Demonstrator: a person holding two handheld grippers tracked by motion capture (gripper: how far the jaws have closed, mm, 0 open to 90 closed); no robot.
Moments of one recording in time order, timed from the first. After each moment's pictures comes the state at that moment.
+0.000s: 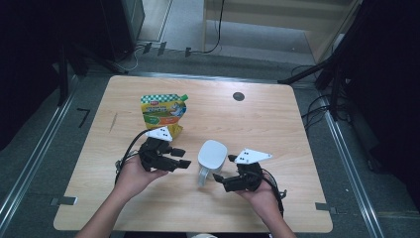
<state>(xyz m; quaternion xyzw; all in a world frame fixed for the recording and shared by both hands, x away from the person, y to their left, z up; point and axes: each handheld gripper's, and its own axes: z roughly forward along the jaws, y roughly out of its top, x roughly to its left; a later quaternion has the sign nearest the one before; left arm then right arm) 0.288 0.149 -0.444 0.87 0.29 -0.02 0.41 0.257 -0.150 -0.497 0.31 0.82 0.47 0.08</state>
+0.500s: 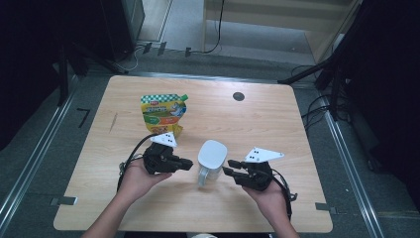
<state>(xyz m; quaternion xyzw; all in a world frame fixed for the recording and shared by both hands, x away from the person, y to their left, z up) 0.281 0.139 -0.453 0.87 0.26 -0.04 0.41 0.248 -0.167 -0.473 0.33 0.81 0.47 0.07</state>
